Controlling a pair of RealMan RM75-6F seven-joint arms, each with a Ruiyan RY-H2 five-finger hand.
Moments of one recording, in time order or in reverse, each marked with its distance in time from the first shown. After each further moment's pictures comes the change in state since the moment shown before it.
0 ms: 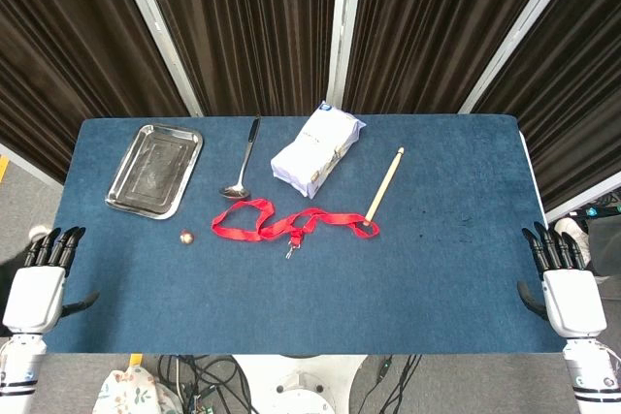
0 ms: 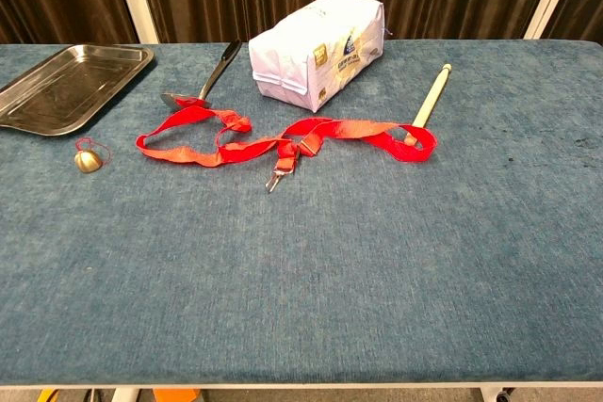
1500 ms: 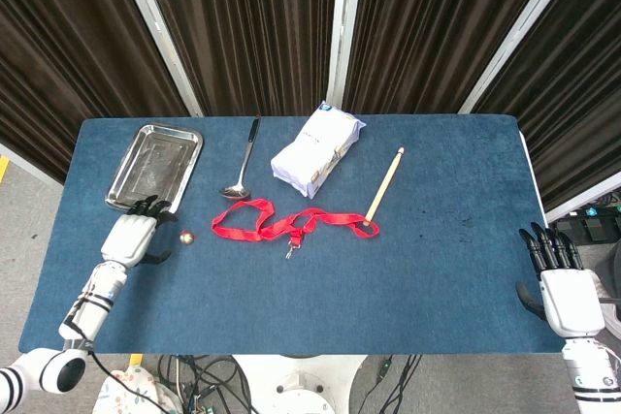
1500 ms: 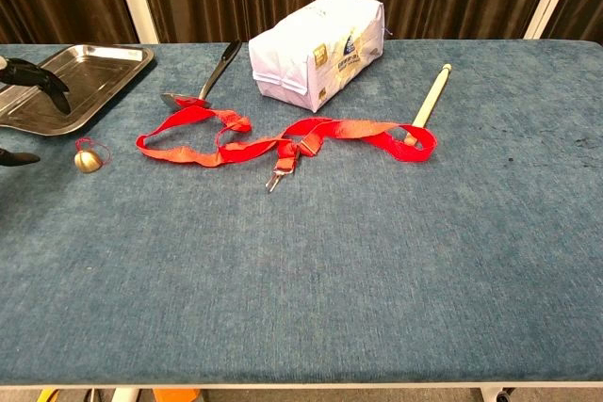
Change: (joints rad) left arm -0.373 -0.161 -0.121 0.157 -0.203 -0.532 -0.014; right arm 0.006 0.019 -0.005 -0.024 0.006 -0.023 -0.015
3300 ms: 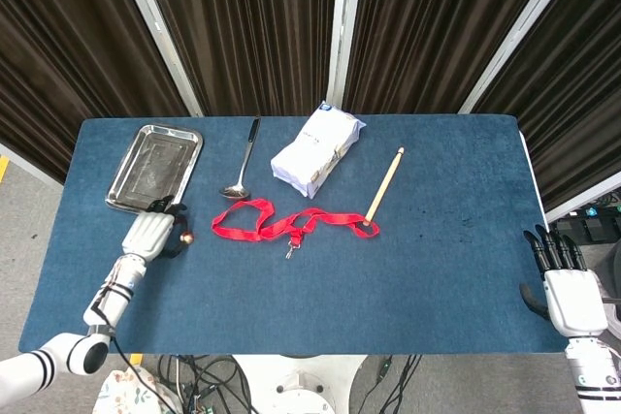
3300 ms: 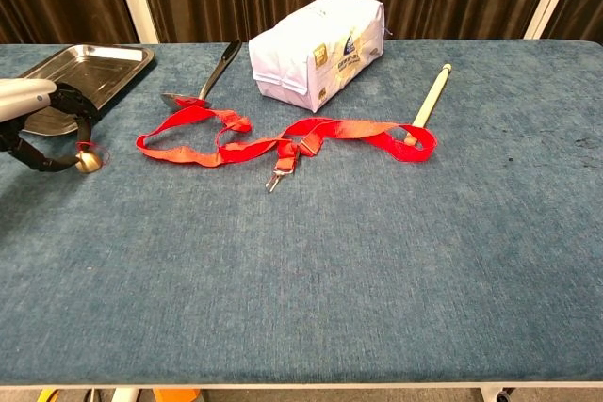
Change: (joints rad) left arm -0.080 -0.124 0.013 0.155 -0.051 -0.059 -0.025; right arm 0.001 0.002 -0.003 0.015 0.031 -0.033 0.020
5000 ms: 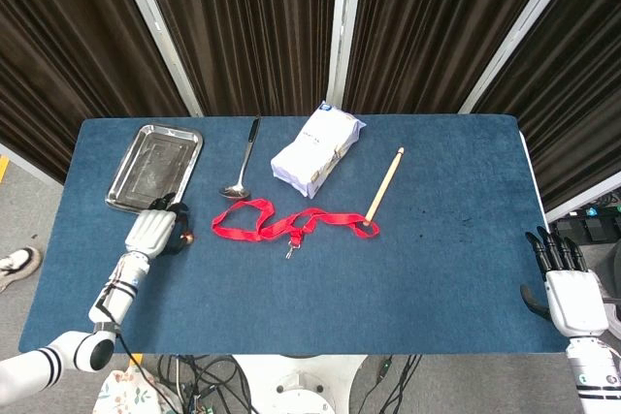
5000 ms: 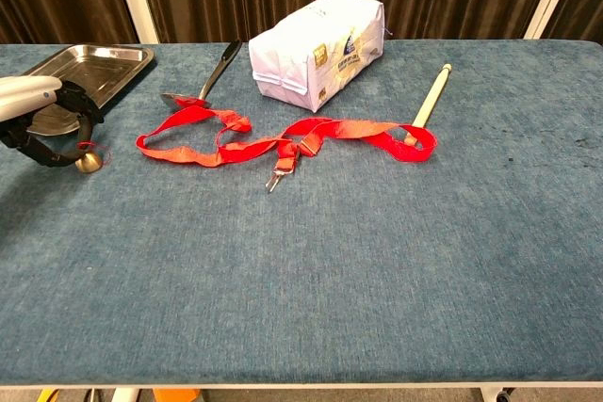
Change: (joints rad) left arm -0.012 -0.028 -0.010 0.016 -0.033 0.006 0.018; right arm 0.000 -0.011 -0.002 0.026 0.017 -0.017 0.017
